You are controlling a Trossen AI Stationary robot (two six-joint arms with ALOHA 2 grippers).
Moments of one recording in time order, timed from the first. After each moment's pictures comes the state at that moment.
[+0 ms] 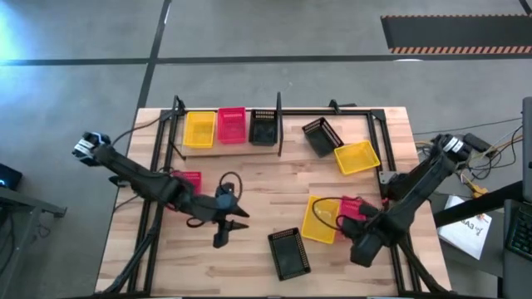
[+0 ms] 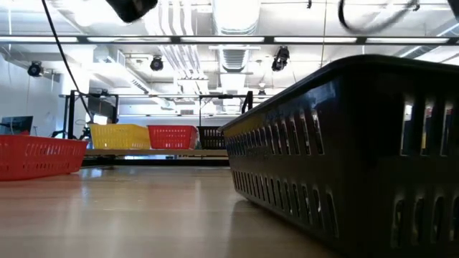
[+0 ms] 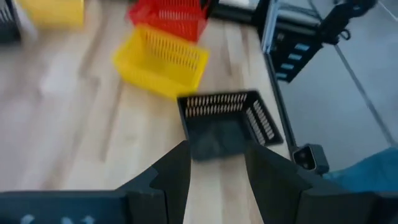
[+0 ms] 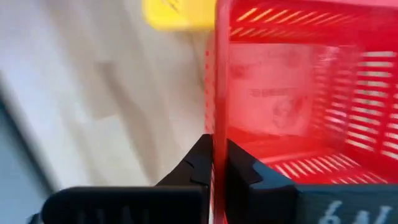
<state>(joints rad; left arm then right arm) -0.46 1.28 1.03 -0.29 -0.24 -0.43 0.80 1.42 1.02 -1.00 0.03 1.10</state>
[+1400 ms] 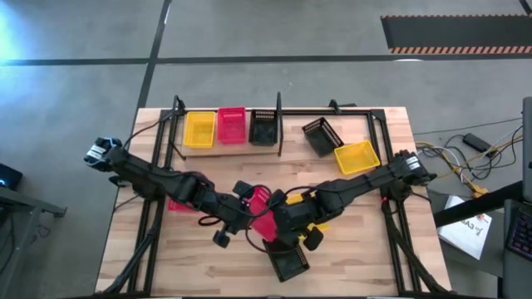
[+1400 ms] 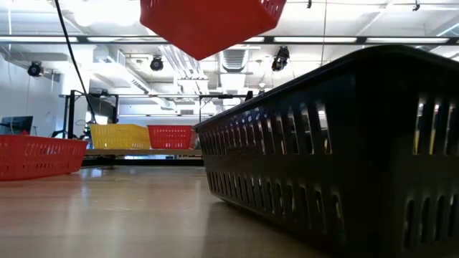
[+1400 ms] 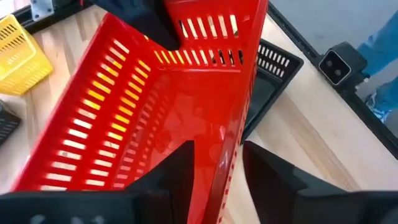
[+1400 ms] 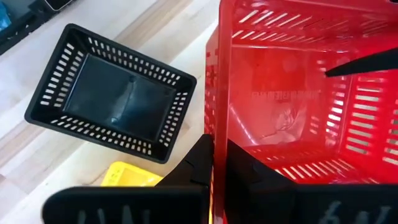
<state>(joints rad) -0.39 1.47 1.29 -0.58 -0.07 0.14 0.38 1.90 1.88 -1.06 0.03 -0.49</state>
